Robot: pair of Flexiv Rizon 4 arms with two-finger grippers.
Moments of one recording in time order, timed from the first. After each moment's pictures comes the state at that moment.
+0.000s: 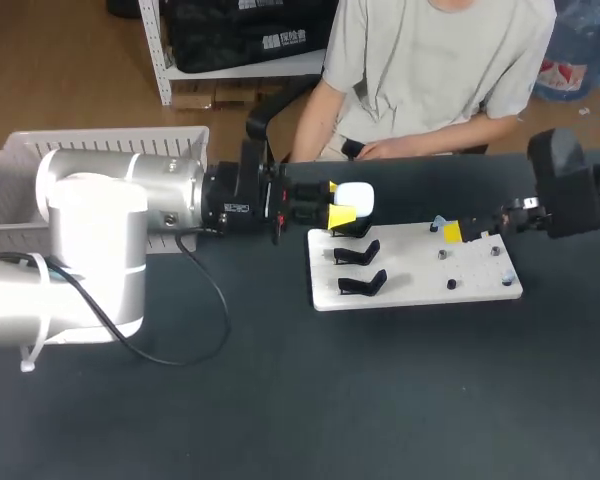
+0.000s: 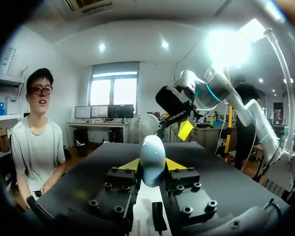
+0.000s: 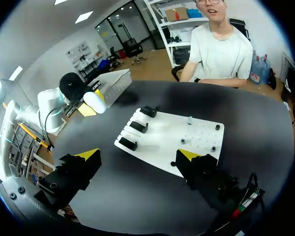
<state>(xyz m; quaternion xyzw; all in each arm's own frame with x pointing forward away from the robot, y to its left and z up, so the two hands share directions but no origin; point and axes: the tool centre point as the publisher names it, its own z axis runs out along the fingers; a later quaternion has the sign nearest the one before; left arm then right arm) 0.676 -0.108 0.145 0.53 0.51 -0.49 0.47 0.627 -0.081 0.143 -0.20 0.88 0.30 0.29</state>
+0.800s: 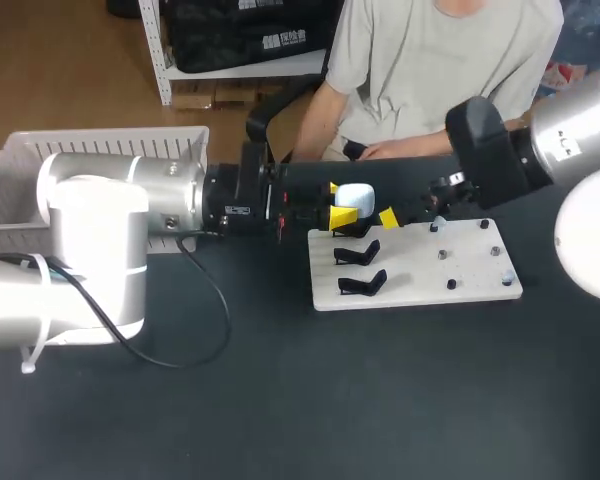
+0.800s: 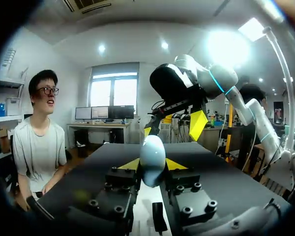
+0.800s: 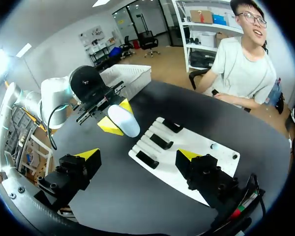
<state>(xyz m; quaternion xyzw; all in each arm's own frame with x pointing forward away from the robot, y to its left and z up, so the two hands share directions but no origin) 0.675 -0.109 0.144 0.53 0.51 -0.49 0.47 0.644 -0.005 0.166 -0.29 0.87 0.27 0.28</state>
